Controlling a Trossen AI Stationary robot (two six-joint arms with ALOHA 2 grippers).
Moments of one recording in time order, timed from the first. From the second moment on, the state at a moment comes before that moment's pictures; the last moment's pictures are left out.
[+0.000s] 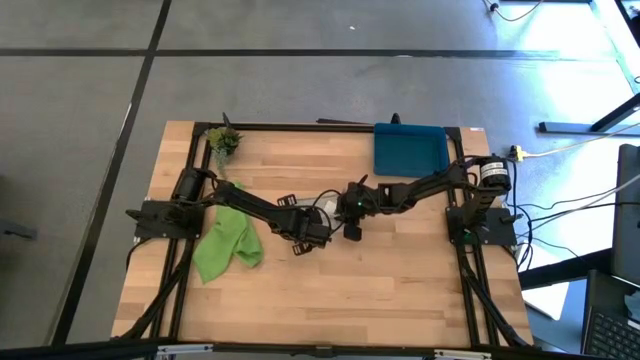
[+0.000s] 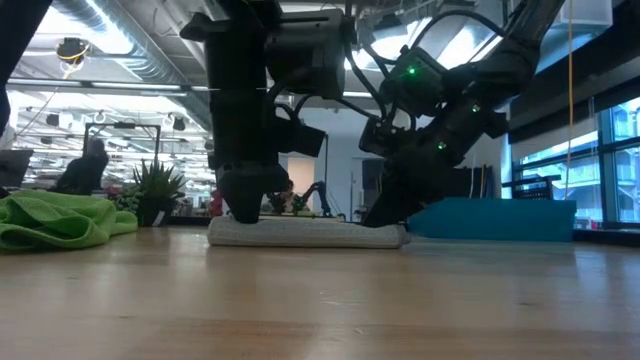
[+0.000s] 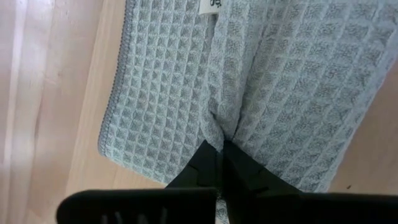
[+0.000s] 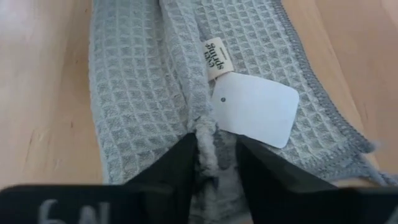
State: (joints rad) left arm -0.16 2.03 1.35 -0.90 -0.41 -0.54; right arm -0.07 1.81 0.78 0.21 -0.02 0.04
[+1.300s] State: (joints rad) left arm -0.25 2.03 1.34 -0.81 -0.41 -0.49; right arm 0.05 1.83 0.82 0.18 -0.10 -0.14
